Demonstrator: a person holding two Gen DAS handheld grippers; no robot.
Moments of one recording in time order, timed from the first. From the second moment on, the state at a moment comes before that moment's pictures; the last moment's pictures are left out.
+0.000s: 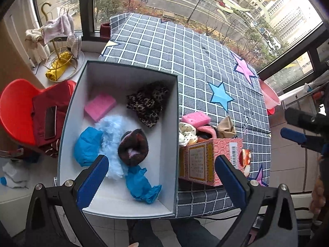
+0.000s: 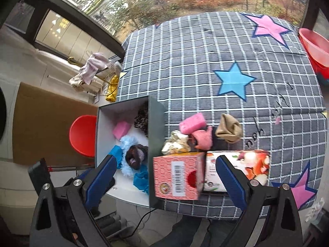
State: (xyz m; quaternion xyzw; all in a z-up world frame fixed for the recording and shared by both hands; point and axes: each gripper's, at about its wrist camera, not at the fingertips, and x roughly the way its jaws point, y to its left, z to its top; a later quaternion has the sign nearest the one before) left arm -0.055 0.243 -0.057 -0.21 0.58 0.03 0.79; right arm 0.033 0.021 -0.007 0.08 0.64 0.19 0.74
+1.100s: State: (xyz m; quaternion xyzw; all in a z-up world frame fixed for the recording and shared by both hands) left arm -0.011 0.183 -0.055 -0.15 0.61 -0.02 0.78; right arm 0.041 -0.086 -0.027 0.13 0.64 0.10 0.75
